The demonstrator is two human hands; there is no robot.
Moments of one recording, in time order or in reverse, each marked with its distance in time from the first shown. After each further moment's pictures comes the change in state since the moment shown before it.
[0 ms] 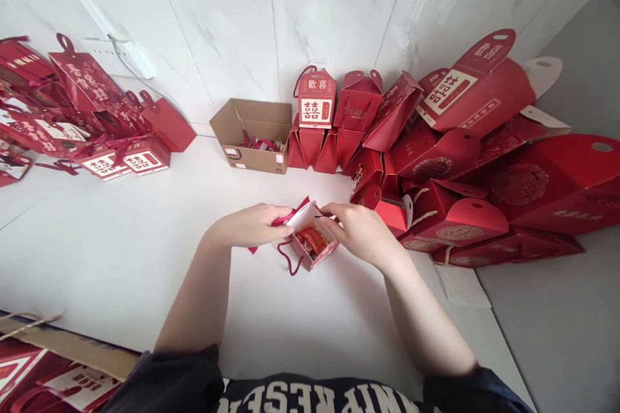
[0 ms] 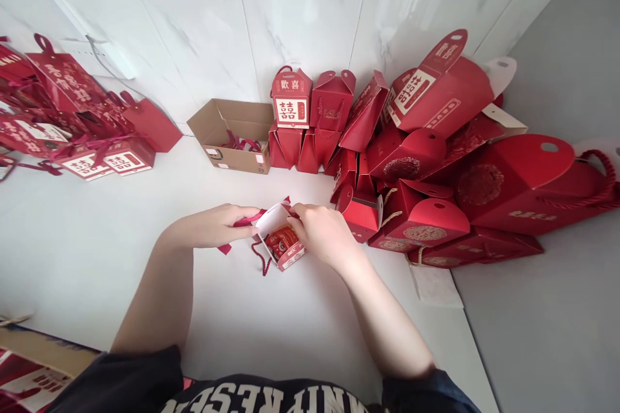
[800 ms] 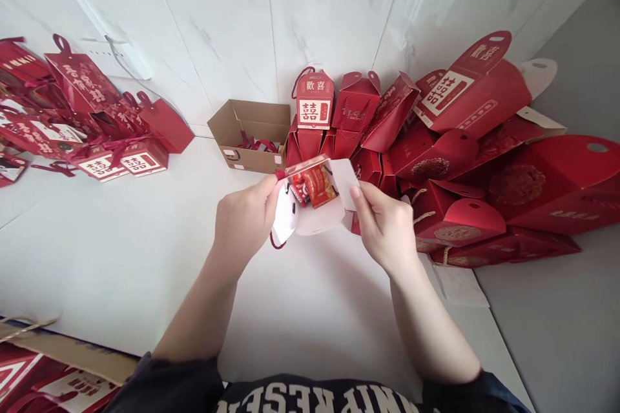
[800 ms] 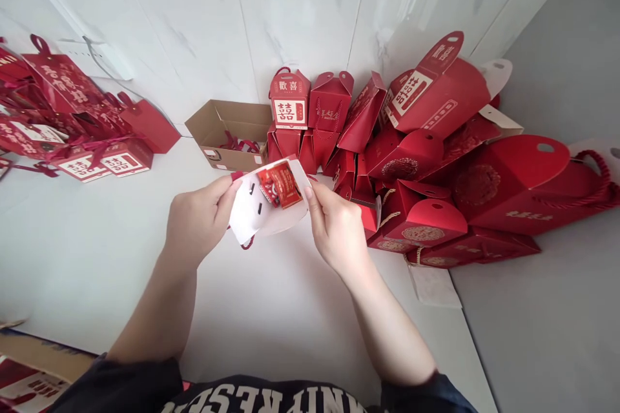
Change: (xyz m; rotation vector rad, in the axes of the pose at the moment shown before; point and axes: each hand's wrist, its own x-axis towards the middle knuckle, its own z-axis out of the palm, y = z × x) left_hand -0.006 0.016 0.027 0.478 1.122 0.101; right_hand -0.015 -0.007 -0.015 0.257 0.658 -0.032
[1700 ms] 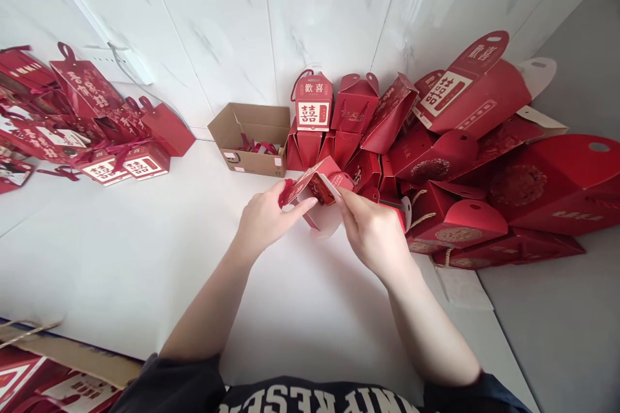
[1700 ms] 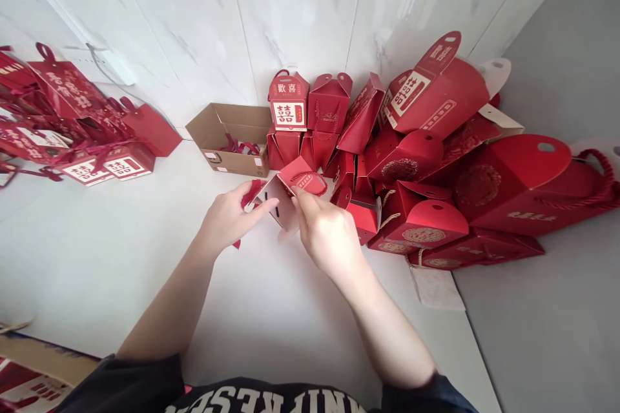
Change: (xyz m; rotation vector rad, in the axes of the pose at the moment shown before) left_hand 0.010 0.004 0.024 -0.578 -0.319 -0.207; right_hand 0.000 0.000 0.006 -0.149 -0.191 -0.040
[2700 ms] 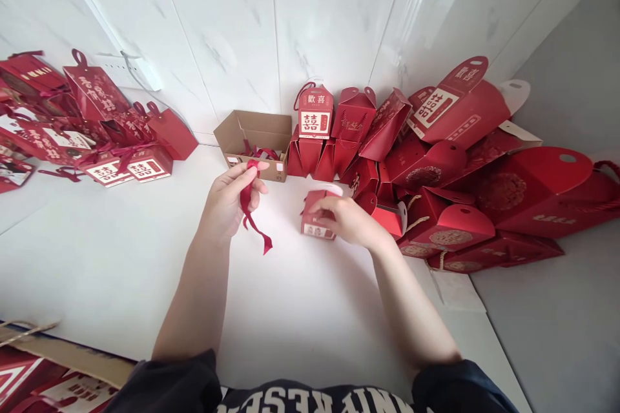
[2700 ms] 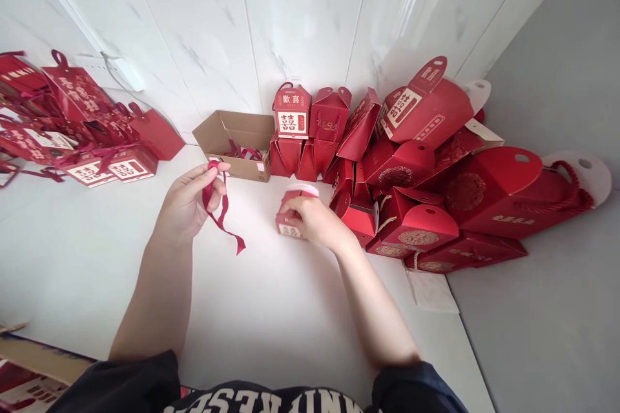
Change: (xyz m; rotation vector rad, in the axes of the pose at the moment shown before) left_hand 0.012 -0.020 -0.047 -0.886 0.135 -0.031; right_hand 0.032 0.031 0.031 0.329 -0.456 -0.100
